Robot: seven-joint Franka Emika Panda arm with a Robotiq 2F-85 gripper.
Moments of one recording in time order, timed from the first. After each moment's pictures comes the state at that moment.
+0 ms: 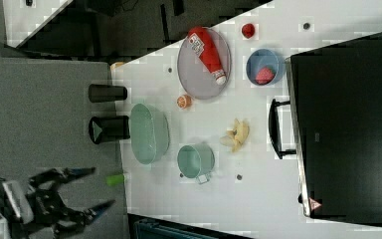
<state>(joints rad) -0.02 -0.56 0.00 -2.09 -0.02 0.12 0.08</state>
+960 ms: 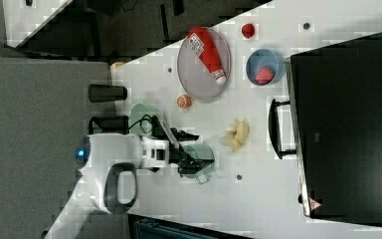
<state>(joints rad) -0.03 -0.02 -0.02 -2.43 0.00 0.73 0.08</state>
